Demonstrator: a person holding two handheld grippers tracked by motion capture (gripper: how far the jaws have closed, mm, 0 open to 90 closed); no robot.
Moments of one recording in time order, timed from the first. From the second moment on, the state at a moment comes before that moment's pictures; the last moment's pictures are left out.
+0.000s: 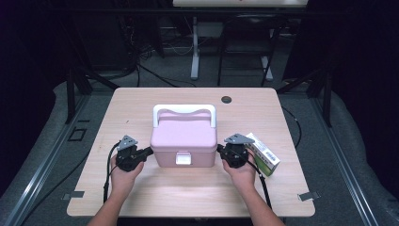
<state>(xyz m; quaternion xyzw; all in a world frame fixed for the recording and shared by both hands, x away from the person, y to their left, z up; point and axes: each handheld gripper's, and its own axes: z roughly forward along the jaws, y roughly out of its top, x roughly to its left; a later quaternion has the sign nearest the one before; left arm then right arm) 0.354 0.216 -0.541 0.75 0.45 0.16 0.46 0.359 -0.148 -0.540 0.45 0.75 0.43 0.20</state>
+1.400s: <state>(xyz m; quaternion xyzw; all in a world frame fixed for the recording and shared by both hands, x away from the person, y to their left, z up) 0.282 0.205 -0.533 0.79 0.41 0.12 0.44 0.280 -0.166 -0.532 0.43 0.80 0.39 0.18</state>
